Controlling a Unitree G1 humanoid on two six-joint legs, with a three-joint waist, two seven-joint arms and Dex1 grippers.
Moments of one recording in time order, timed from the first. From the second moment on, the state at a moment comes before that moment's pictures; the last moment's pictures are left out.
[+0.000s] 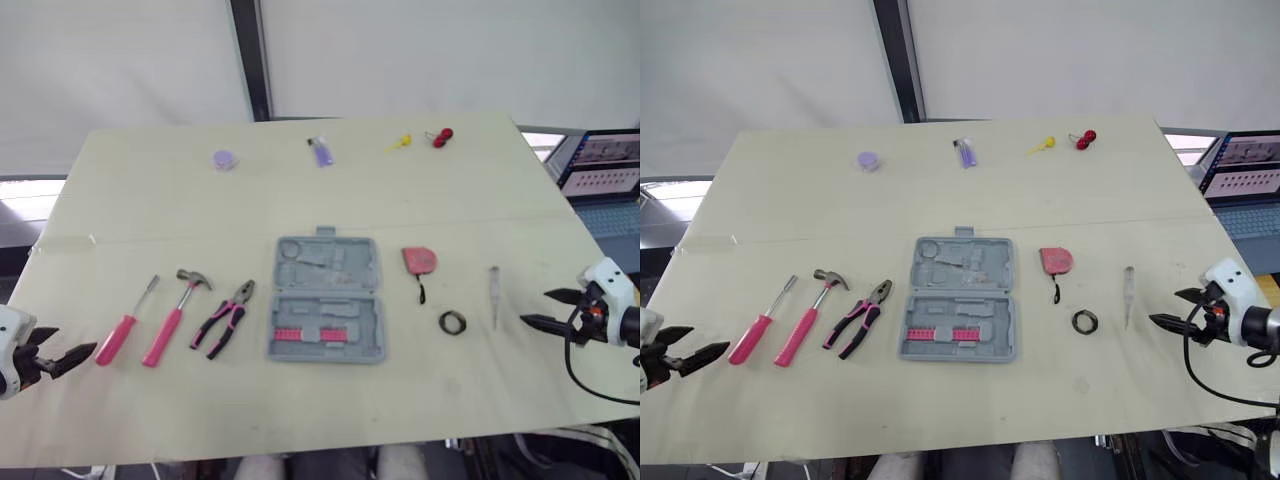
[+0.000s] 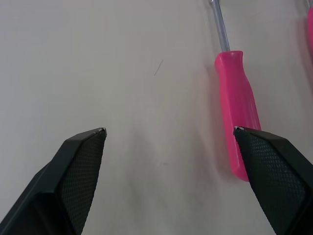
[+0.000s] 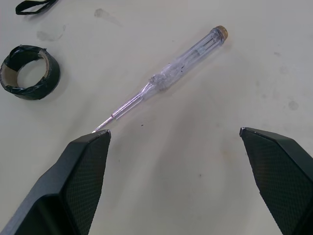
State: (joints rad) left arm 0.01 0.98 0.45 0.70 -0.29 0.06 -0.90; right arm -0.43 -0.99 -0.16 0.89 0.19 0.03 1.25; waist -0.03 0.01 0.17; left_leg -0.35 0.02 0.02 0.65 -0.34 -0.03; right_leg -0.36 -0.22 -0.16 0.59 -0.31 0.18
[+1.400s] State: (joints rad) left arm -0.44 0.66 -0.09 0.17 -0.19 0.38 -0.89; right arm -0.39 -0.70 0.04 0.05 0.23 0.44 0.97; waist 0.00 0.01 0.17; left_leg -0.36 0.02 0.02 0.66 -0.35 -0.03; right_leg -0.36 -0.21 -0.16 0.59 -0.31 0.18
